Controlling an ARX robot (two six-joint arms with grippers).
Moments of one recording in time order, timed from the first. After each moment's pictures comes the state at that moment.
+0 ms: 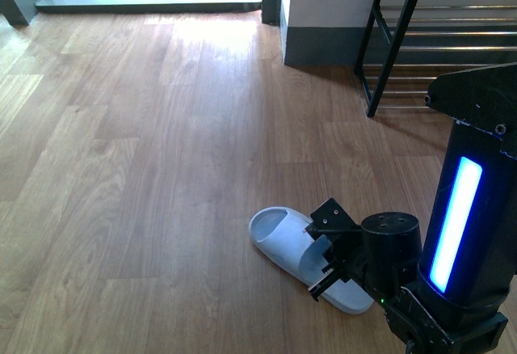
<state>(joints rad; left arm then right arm) 0.35 0.35 0.12 0.18 -0.31 0.32 0.36 3.03 1.16 1.22 0.04 -0.42</state>
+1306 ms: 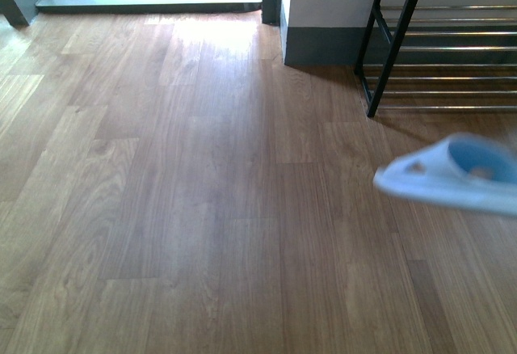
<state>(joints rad) 0.35 0.35 0.12 0.18 -0.31 0.32 0.12 1.13 0.34 0.57 -0.05 -0.51</state>
